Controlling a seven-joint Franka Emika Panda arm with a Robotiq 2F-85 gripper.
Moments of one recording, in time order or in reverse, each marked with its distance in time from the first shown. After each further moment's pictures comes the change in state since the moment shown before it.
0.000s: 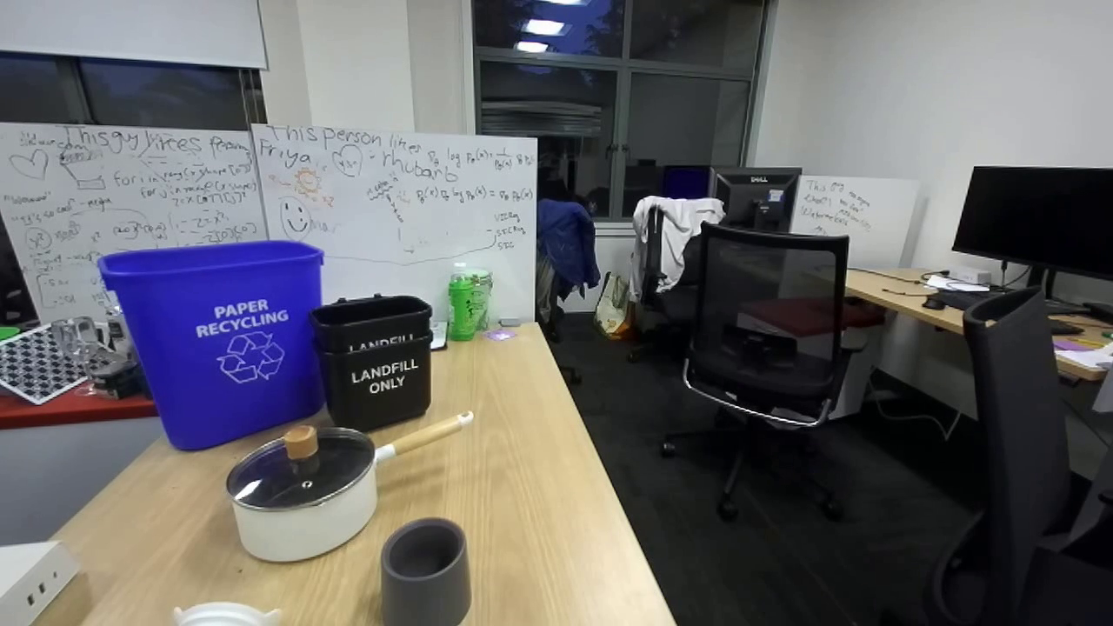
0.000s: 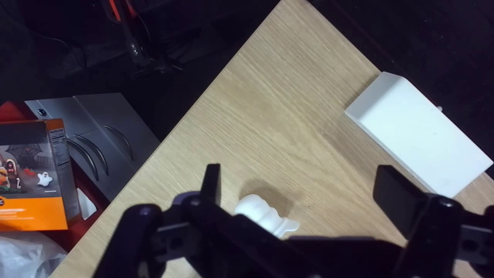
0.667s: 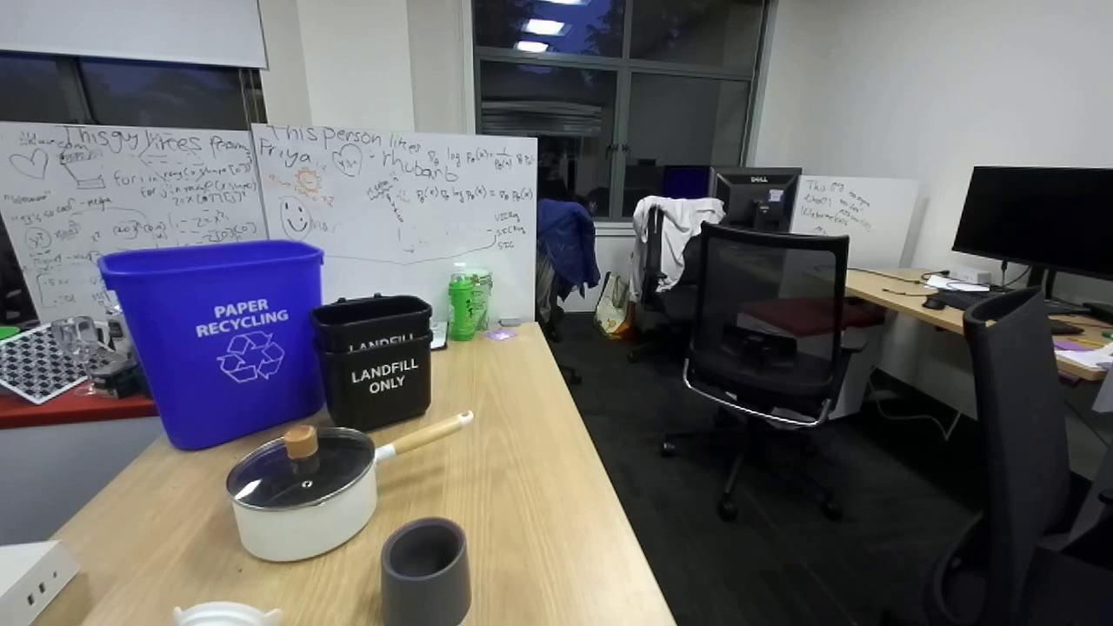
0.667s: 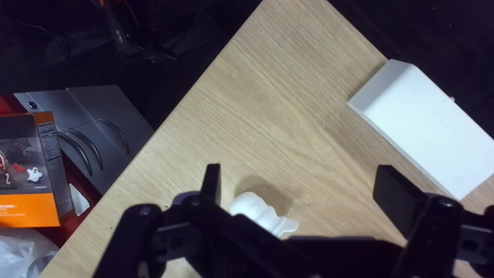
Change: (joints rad) arm 0.001 0.057 0.020 -0.036 -0.013 0.114 0.030
